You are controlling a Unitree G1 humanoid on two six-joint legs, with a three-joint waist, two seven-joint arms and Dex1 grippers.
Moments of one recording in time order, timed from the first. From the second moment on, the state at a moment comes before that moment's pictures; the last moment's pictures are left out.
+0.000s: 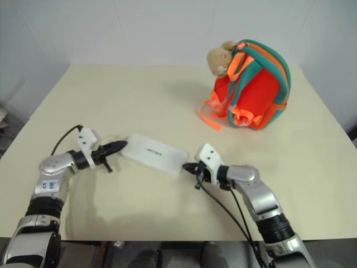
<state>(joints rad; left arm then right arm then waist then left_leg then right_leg) -0.50 0.56 0.12 0.51 -0.24 -0.12 -0.98 -0.44 -0.45 0.22 -0.08 0.21 0.42 0.87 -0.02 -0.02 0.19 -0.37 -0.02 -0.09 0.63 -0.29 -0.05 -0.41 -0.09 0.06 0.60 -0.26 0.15</state>
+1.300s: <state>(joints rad) -0.59 0.59 0.11 0.66 -0.12 -0.11 -0.76 -0.46 -0.43 0.23 -0.03 0.21 0.45 0.90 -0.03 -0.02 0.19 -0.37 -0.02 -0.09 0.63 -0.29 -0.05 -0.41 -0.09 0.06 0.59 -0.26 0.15</state>
